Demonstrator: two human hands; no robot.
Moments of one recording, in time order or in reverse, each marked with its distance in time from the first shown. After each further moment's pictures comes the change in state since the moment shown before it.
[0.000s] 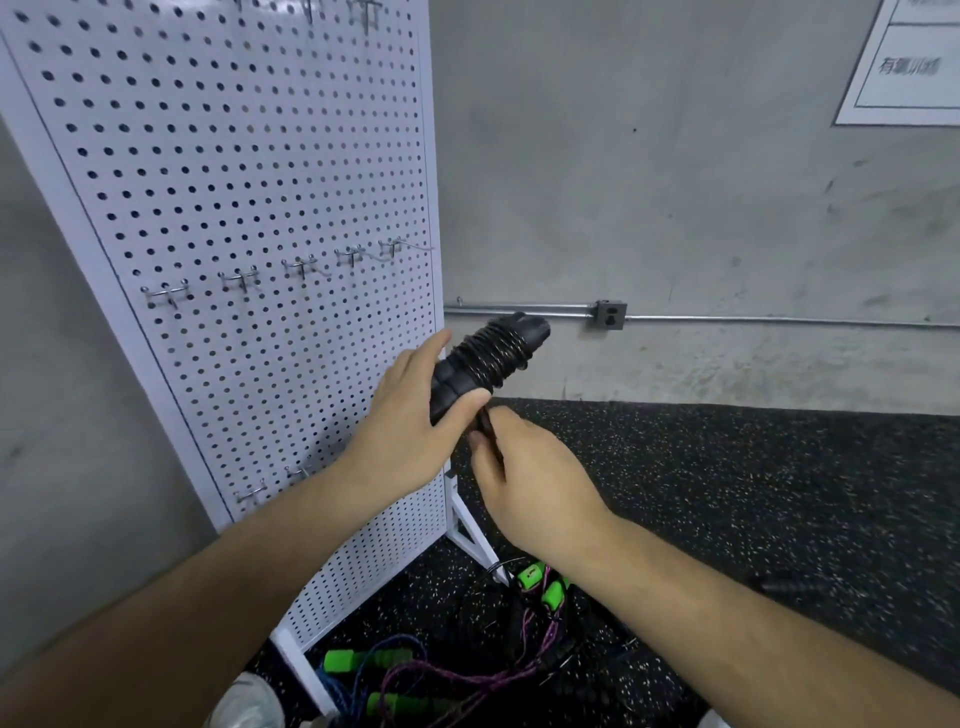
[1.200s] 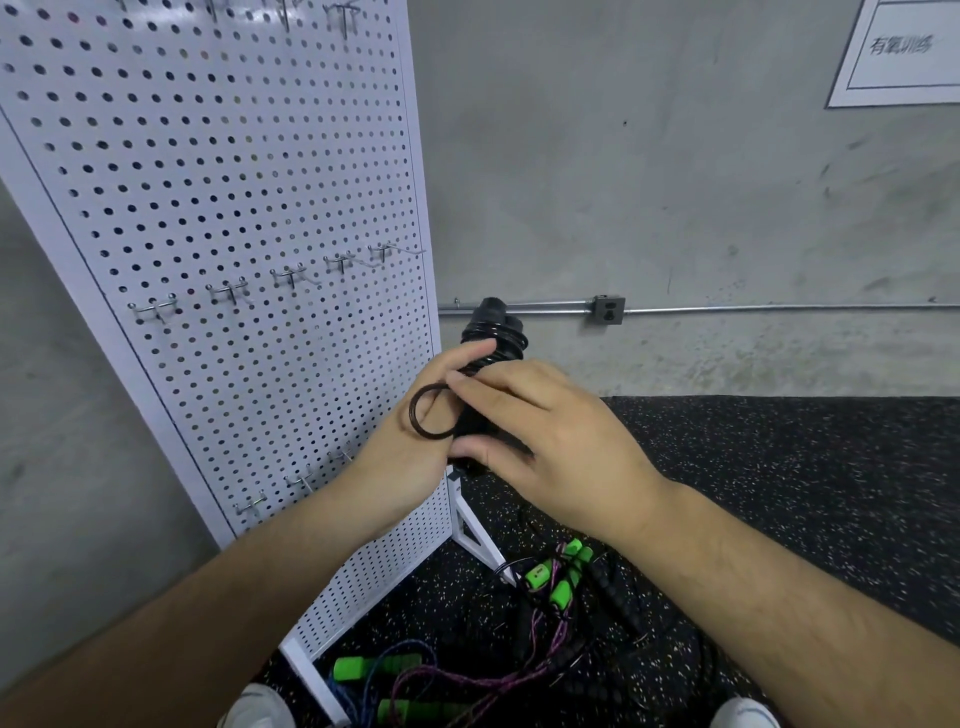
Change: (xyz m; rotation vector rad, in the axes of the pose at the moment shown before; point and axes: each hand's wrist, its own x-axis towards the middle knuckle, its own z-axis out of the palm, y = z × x) left_hand -0.019 0.033 -0.004 -0.669 -0.167 0.027; right_hand 0.012 0.008 -0.041 -0.063 0.316 -0.554
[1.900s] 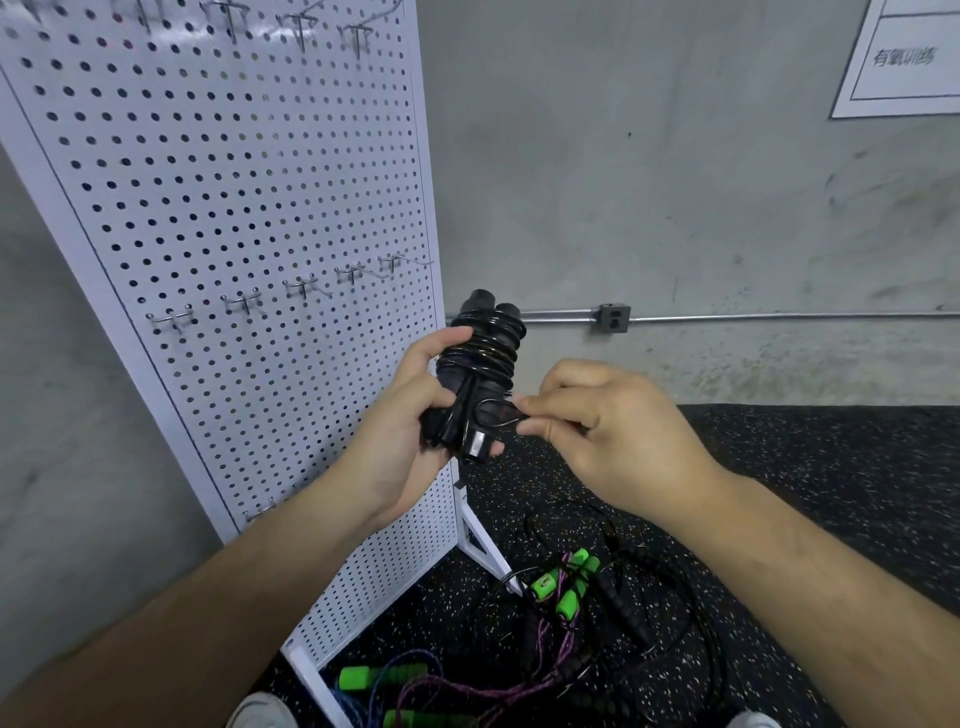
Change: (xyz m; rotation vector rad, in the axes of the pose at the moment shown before) left_hand 0.011 0.009 -0.012 -0.545 0.017 -0.161; right_hand -0.003 0.021 -0.029 0.069 -0.103 0.209
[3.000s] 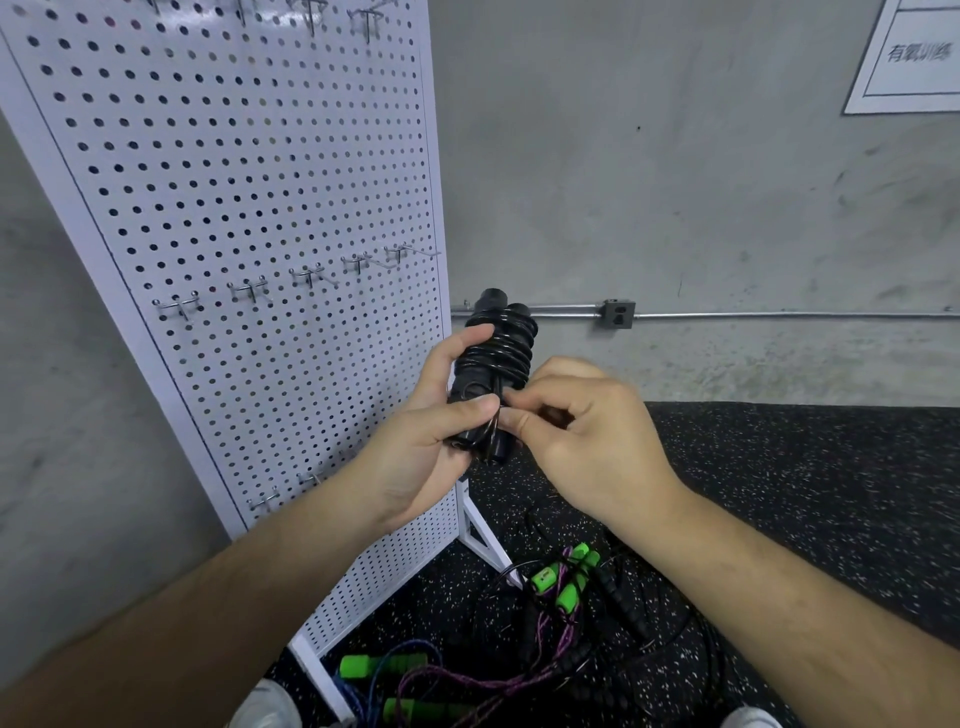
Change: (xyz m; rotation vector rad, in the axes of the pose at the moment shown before) left_hand -0.006 -0.012 0.000 -0.041 -0.100 -0.011; right_hand 0.003 -0.029 0.026 0.355 0.142 0.302
